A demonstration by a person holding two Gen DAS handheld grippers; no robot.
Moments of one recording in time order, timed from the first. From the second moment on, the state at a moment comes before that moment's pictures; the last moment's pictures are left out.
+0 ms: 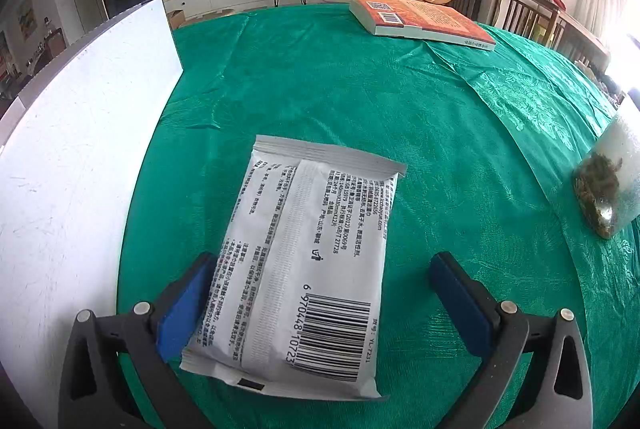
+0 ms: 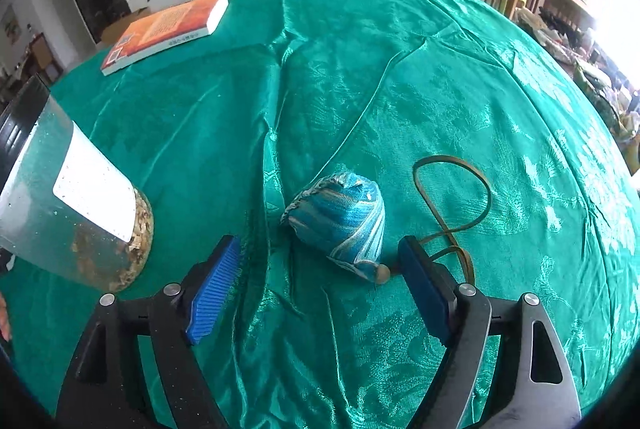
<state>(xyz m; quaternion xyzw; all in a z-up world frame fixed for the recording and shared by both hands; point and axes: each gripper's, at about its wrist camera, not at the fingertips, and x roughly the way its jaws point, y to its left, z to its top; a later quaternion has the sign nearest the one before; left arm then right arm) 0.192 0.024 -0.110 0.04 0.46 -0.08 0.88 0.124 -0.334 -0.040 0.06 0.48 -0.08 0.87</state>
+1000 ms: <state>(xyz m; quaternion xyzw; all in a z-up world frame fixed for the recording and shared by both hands) 0.192 0.024 -0.110 0.04 0.46 -0.08 0.88 0.123 -0.324 -0.051 0.04 0.45 -0.09 0.89</state>
